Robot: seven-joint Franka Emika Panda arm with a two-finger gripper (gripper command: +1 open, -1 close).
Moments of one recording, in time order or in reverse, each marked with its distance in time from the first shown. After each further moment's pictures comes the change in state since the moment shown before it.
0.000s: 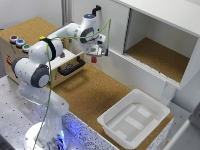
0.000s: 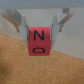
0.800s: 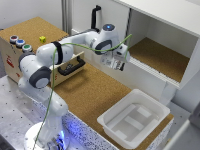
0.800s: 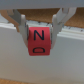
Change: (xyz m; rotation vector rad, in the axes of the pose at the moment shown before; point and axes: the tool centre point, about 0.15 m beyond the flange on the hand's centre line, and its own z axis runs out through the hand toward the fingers) arm 0.043 0.160 -0.006 -0.111 0.212 0.155
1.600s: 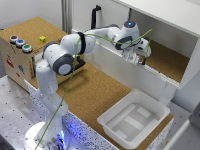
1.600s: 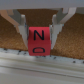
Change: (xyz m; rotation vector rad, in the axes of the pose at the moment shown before) arm 0.117 0.056 0.070 0.004 0.021 0.045
